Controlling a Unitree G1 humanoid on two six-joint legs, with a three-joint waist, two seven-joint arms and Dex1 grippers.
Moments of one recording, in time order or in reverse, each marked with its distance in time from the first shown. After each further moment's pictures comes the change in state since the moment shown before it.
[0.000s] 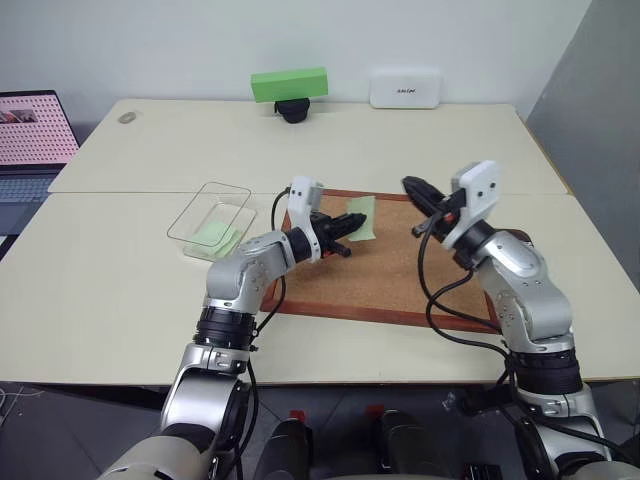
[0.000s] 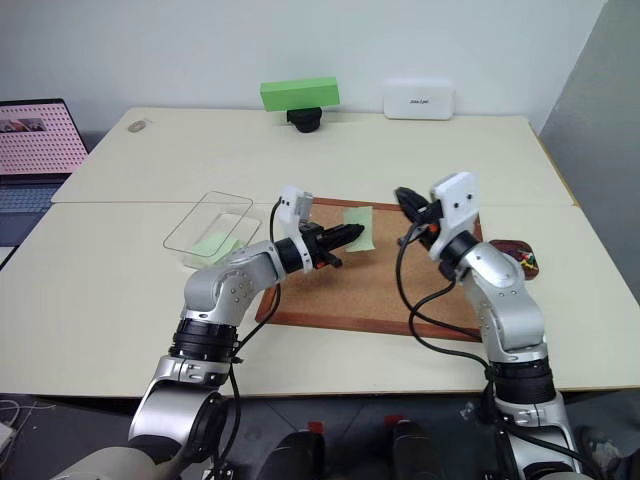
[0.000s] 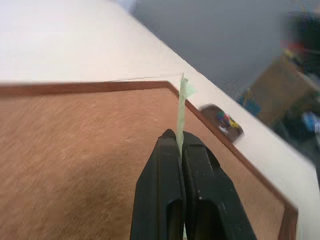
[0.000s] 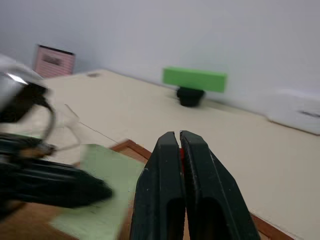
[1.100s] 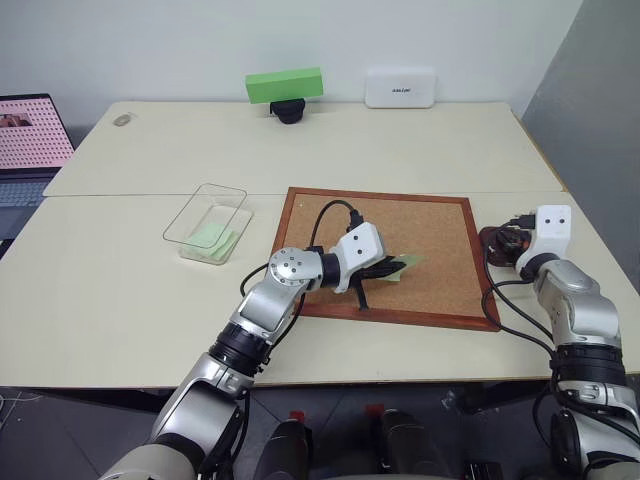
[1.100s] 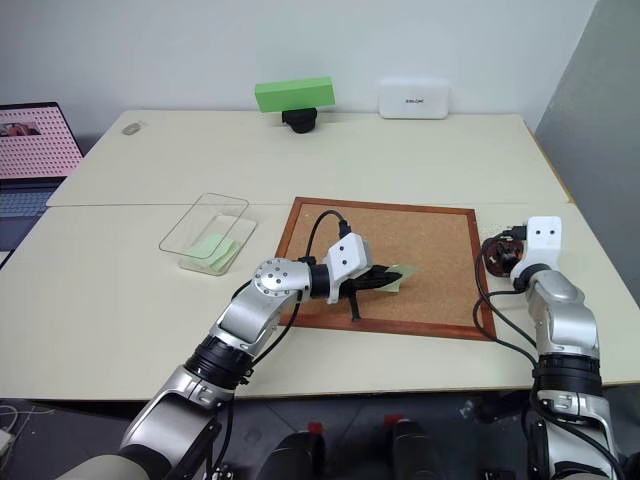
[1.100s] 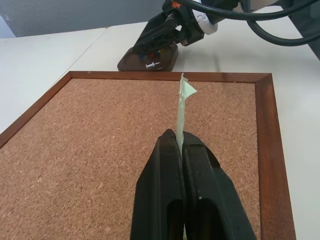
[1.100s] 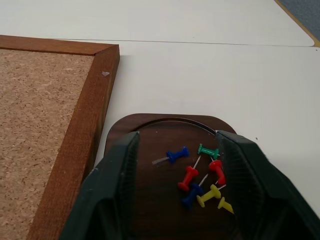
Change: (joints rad) left arm 0.040 0.001 -0.242 0.021 0.332 -0.395 -0.191; right arm -0.005 -0.114 -0.220 0.432 -0.058 0.143 -0.185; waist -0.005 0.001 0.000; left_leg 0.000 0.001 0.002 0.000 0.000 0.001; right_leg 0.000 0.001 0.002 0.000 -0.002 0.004
